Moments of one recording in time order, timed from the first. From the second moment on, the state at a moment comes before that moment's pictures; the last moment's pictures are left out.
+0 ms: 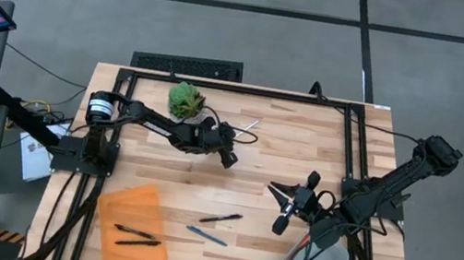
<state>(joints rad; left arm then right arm) 0.15 1.93 1.04 0.05 -0.41 -0.38 0.71 1.30 0.75 0.05 1.16 0.44</state>
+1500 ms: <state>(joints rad) 0.07 2.17 1.06 0.26 -0.61 -0.50 0.73 1.30 0.75 0.04 1.15 0.44</state>
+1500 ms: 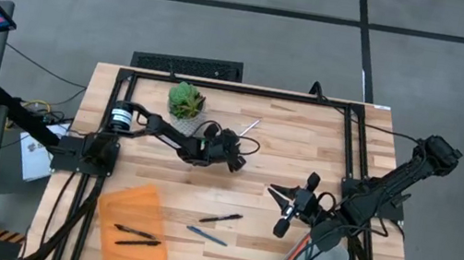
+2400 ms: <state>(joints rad) 0.03 2.20 1.06 0.32 -0.69 -0.51 0.73 1.30 0.75 0.05 1.15 0.44</state>
